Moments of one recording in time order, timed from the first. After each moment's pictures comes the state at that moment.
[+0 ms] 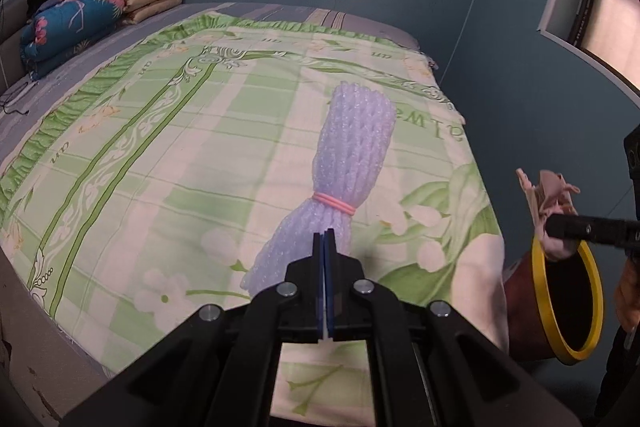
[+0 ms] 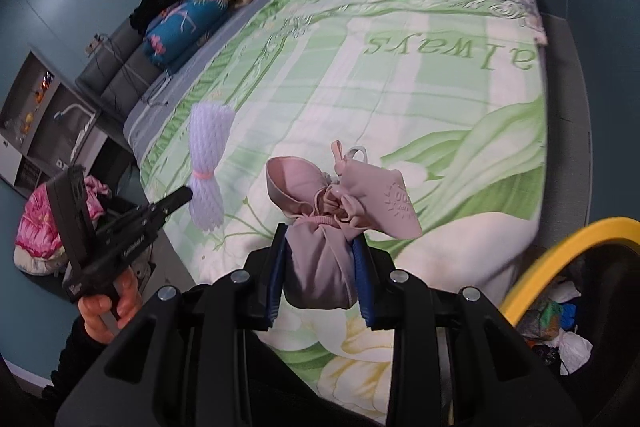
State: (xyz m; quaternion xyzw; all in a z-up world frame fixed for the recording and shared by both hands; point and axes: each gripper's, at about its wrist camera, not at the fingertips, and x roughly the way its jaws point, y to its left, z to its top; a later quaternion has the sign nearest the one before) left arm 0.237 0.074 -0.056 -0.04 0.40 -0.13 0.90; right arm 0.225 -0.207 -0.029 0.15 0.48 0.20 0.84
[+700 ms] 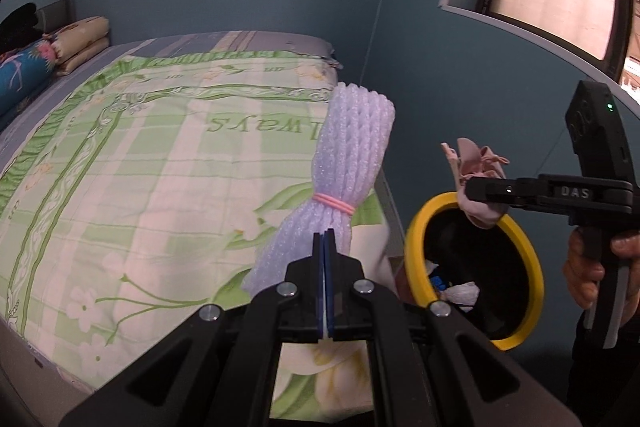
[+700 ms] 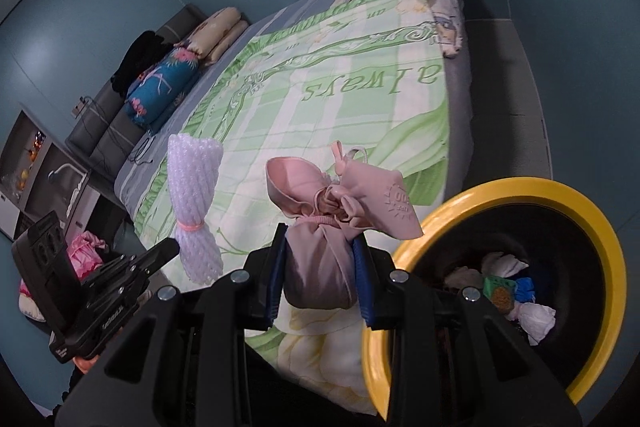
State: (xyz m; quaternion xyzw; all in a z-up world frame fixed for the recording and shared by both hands) left arm 0.168 -0.067 -0.007 0.00 0.37 -0.24 0.90; right arm 0.159 -0.321 -0.008 0.21 0.42 0.13 0.87
